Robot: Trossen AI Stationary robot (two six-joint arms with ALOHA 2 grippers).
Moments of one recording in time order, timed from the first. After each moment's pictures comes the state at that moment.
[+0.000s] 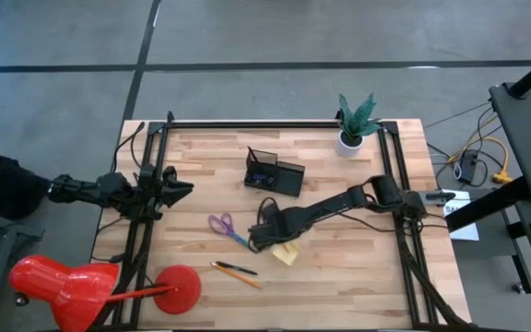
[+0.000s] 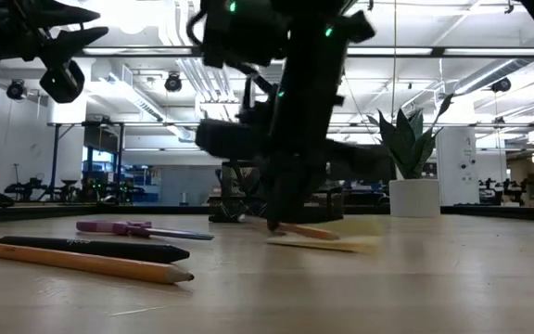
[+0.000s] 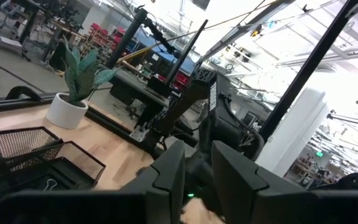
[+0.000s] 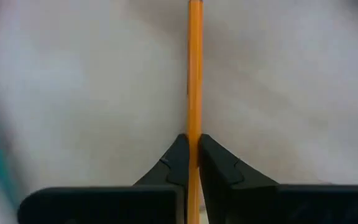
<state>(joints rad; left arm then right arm) -0.21 0.03 0.14 0.06 -0.29 -0.52 0.21 2.23 1.66 -0.82 0.31 1.26</state>
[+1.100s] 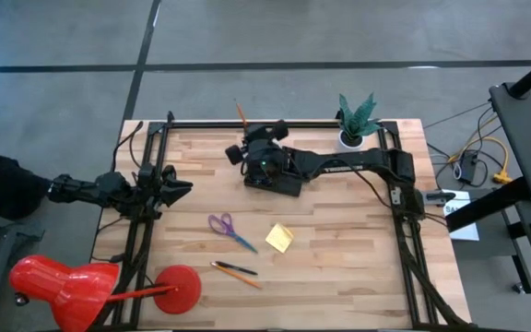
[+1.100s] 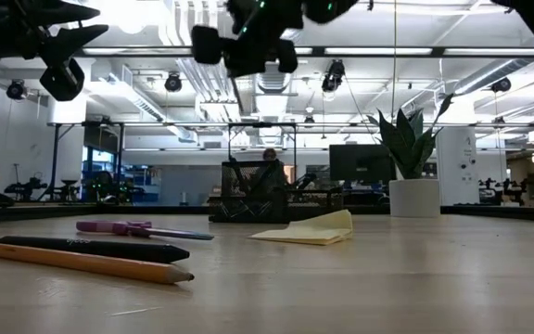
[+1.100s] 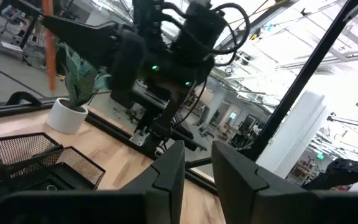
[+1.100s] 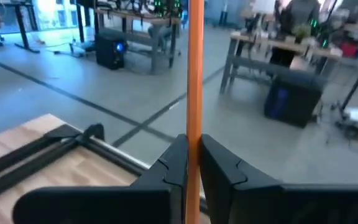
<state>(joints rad) -0.21 0.03 0.15 0.07 -0.30 -0.51 -0.09 2.06 1.71 0.09 0.96 0.16</state>
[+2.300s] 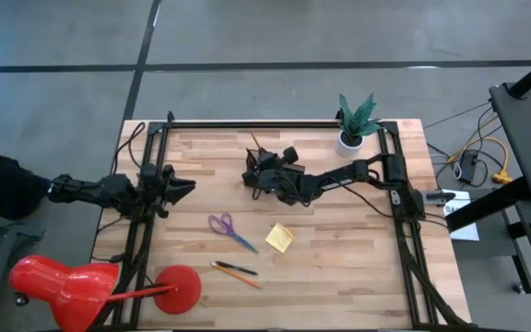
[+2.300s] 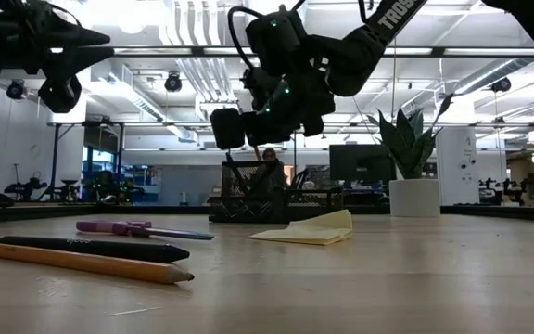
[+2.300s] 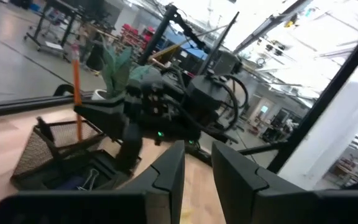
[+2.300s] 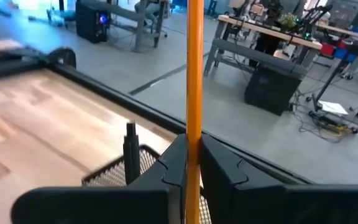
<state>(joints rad) -0.21 0.04 0.14 -0.02 -0.40 -0.49 -0.05 2.11 1.29 0.45 1.05 0.17</state>
